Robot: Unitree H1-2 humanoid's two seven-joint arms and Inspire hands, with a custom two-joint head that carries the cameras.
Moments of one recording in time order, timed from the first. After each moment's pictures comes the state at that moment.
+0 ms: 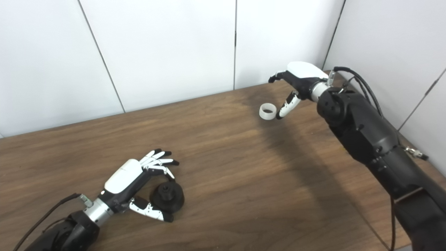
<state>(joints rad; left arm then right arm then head) -0.53 0.39 -0.81 0.44 0.47 -0.48 0.16 -0.52 -0.79 0.20 0.09 -0.65 0.30 0.42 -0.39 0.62</state>
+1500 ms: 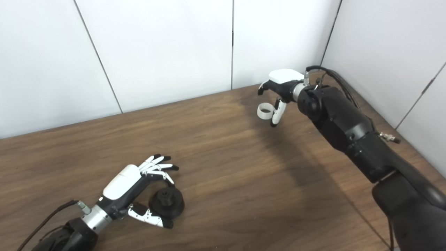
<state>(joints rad) -0.46 0.39 -0.75 0.35 0.47 -0.47 0.09 -0.64 -0.74 0.32 0.28 -0.76 0.21 0.48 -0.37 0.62</state>
